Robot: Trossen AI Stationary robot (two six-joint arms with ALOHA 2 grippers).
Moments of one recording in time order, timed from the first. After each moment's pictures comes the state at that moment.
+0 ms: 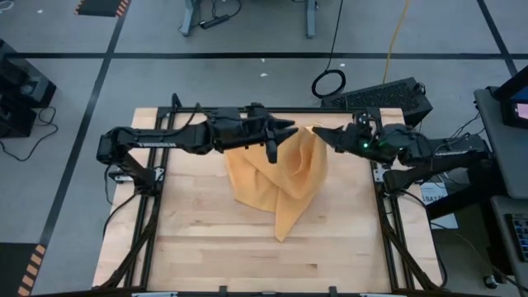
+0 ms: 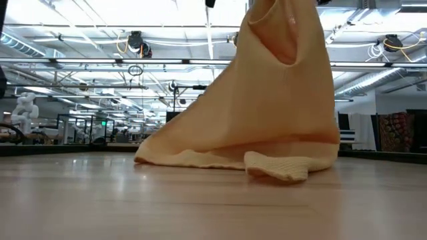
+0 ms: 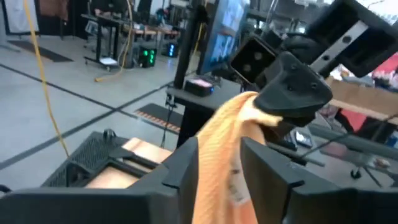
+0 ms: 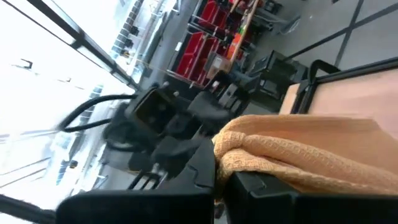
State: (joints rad) left arm 0.07 1.60 1.50 0.11 -0.14 -0.25; right arm 0.11 0.93 1.01 -0.01 0.48 1.17
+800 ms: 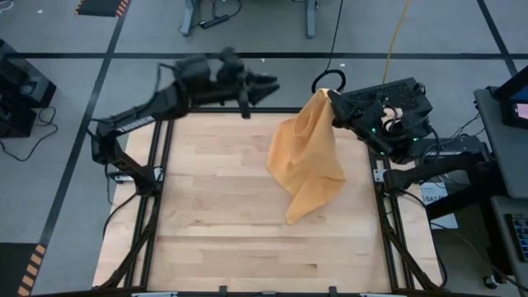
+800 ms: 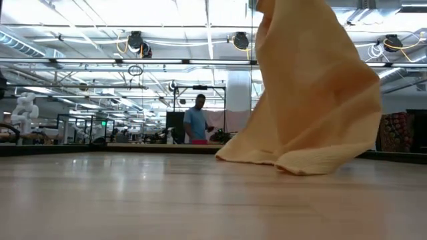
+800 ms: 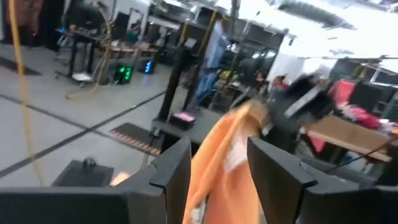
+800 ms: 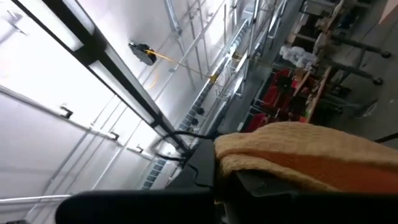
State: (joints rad) left arm 0.35 1.55 1.77 -0.13 0.21 -0.32; right arm 0.03 1.00 1.01 0.53 0.58 0.94
